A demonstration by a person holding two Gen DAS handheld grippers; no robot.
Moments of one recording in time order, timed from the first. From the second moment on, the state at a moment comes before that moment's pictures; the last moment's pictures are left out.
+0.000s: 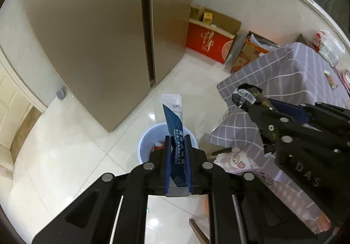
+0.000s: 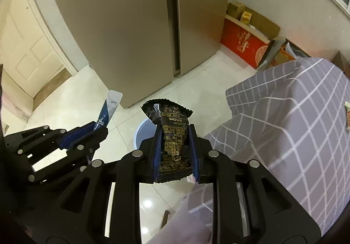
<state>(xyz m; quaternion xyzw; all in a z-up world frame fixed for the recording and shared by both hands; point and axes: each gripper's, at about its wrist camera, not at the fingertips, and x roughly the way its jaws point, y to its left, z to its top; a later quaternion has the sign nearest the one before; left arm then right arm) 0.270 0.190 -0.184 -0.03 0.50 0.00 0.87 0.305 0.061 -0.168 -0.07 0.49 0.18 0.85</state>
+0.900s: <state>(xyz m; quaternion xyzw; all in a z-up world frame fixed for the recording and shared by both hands) 0.275 0.231 -0.205 -0.03 0.52 0.06 0.85 0.328 0.084 -0.198 -0.06 0.51 0.16 0.85</state>
